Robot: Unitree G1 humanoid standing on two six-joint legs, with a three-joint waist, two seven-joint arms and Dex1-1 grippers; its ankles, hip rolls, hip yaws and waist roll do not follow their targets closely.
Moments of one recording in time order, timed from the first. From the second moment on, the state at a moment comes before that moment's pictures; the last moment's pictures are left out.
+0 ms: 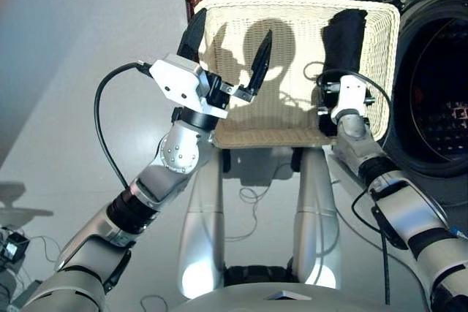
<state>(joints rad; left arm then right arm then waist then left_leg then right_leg) -0.54 0.54 -0.58 -0.26 -0.47 -0.37 0.30 -0.84 -0.41 0.54 1.11 0.48 -0.23 -0.22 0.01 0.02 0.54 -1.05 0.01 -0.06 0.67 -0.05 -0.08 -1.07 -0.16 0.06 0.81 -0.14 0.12</state>
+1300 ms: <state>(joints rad) -0.57 0.52 -0.58 -0.25 -0.49 -0.36 0.30 -0.97 -0.37 0.45 1.22 0.58 -0.23 -0.27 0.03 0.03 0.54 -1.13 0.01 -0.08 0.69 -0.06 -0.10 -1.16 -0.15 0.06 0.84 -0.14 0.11</state>
